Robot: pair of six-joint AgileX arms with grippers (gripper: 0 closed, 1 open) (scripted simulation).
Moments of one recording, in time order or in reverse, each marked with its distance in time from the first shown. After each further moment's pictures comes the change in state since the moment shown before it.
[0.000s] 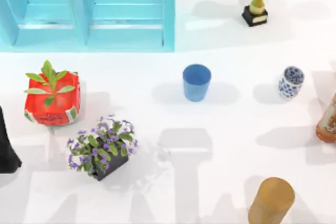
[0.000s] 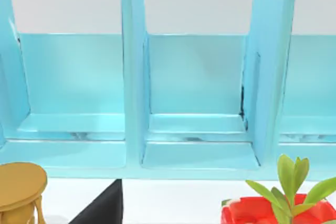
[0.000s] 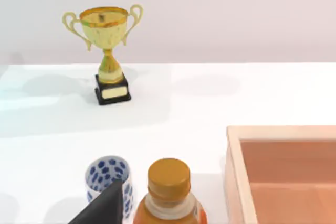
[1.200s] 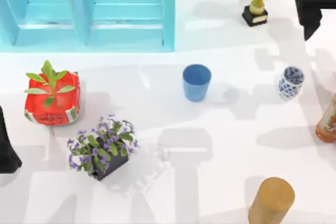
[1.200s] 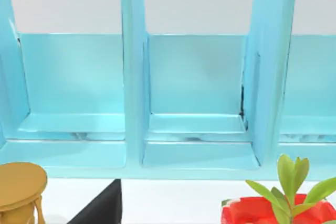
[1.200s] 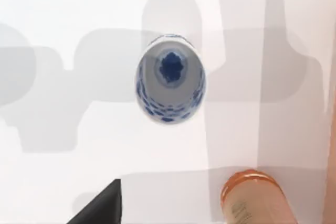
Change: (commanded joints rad) left arm 0.000 0.000 0.000 0.000 0.000 0.000; right arm 0.117 1.801 1.708 -1.154 0.006 0.137
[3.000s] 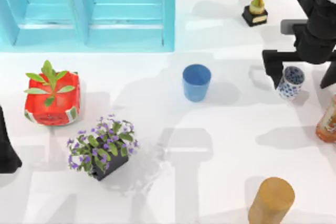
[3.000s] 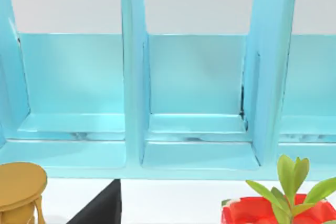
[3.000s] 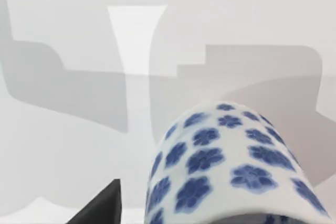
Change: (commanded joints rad) left arm 0.000 0.000 0.000 0.000 0.000 0.000; right arm 0.022 0.272 -0.115 0.220 -0.001 0.020
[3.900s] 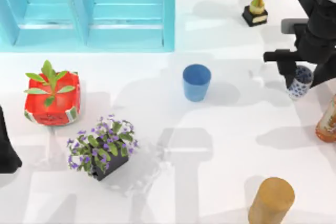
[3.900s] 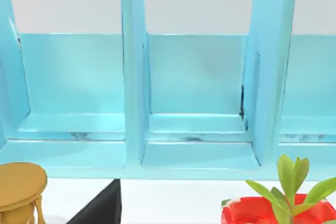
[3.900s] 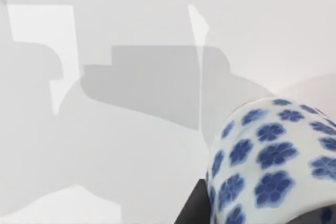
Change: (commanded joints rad) left arm 0.000 0.000 0.000 0.000 0.000 0.000; right arm 0.000 0.000 0.000 0.000 0.000 0.000
